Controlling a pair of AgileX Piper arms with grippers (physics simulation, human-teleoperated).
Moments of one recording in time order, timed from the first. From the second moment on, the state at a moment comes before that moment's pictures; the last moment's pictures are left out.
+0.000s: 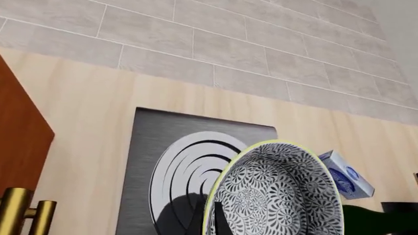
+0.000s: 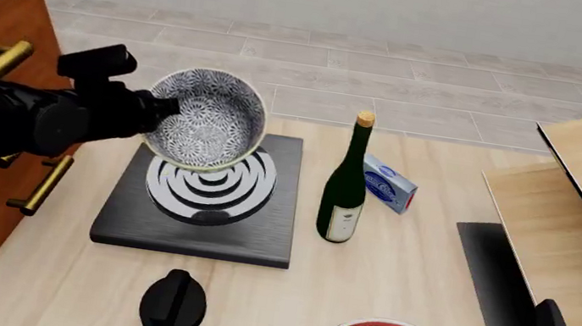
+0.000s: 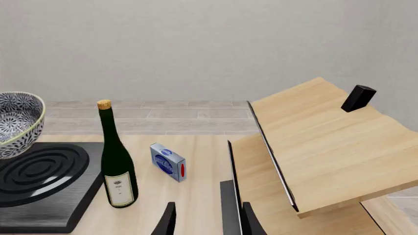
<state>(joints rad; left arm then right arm) -0.21 1.51 -0.97 0.08 -0.41 0.00 0.01 0.00 0.00 0.00</state>
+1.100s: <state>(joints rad) -0.22 1.58 -0.97 0.02 -0.42 0.00 0.01 0.00 0.00 0.00</state>
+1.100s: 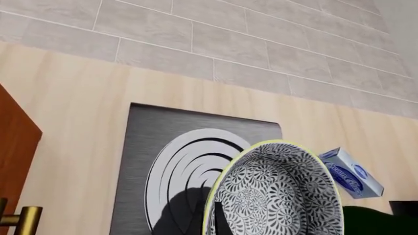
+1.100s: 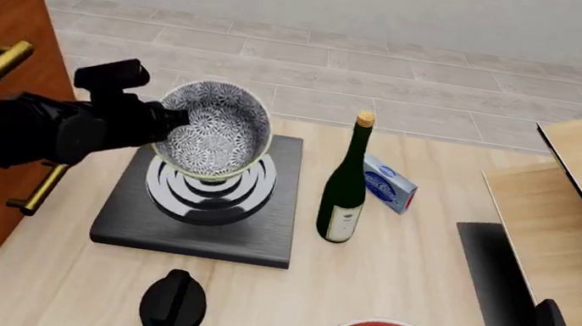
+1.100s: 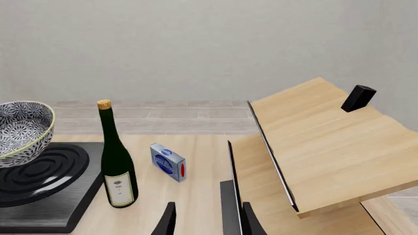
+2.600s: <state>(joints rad) -0.21 1.66 -0.97 -0.02 -0.37 0.00 0.01 0.00 0.00 0.00</state>
